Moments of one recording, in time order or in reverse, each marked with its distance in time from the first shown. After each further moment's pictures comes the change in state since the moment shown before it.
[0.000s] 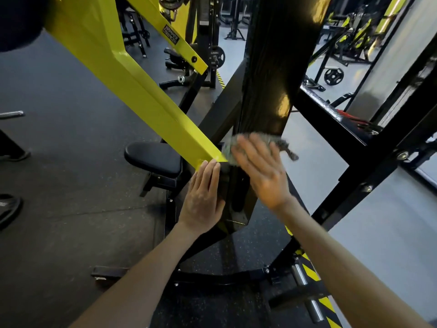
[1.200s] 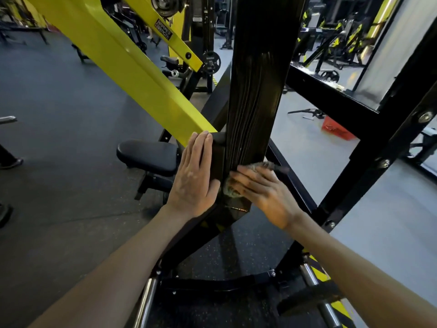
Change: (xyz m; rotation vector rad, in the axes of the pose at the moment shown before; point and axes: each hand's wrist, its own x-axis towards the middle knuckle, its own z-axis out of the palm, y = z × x) left_hand -0.006 -0.011 0.022 -0.027 0.162 0.115; right_hand -0.113 -0.020 0.018 0.014 -0.436 -0.182
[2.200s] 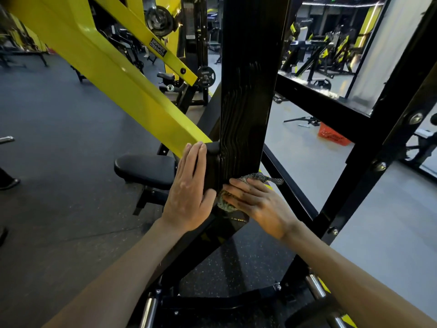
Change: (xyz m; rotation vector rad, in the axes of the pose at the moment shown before) left_hand -0.004 0.002 -0.002 -0.111 -0.013 -0.052; right_hand -0.002 -0.003 0.012 -0.033 0.008 -0.035
